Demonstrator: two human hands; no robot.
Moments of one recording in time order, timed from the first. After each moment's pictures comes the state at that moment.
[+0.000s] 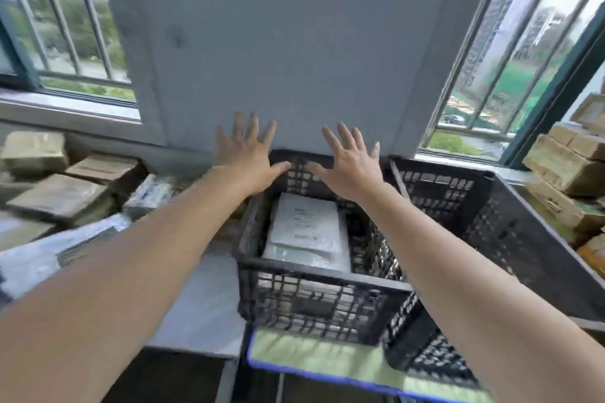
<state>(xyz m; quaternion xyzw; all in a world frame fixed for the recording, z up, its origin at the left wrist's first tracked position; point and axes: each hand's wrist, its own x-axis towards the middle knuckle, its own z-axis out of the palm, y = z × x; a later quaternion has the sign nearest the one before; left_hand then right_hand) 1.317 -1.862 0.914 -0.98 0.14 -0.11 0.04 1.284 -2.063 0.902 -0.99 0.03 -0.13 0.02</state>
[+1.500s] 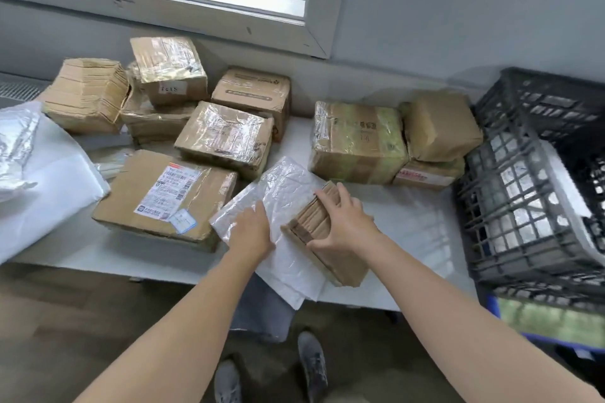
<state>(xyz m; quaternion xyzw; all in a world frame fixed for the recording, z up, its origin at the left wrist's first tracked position) 1.451 -1.380 0.613 -0.97 0.04 0.22 -0.13 1.427 -1.580 0.640 -0.97 0.02 0.22 0.12</state>
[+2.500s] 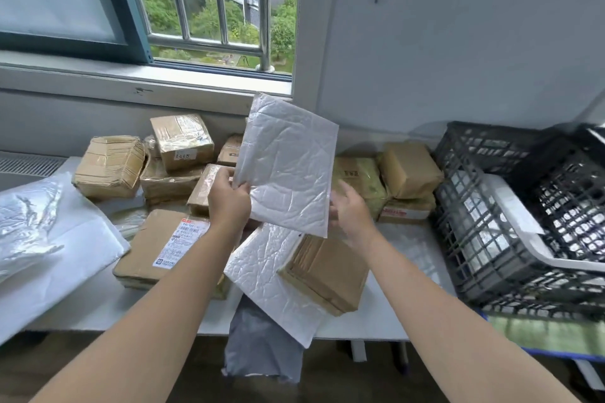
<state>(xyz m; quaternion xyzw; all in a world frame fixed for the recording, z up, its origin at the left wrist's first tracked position) 1.498 -1.349 0.759 -0.78 -0.07 -0.08 -0.62 1.443 -1.555 0.733 -0.72 0.22 -0.03 0.66</state>
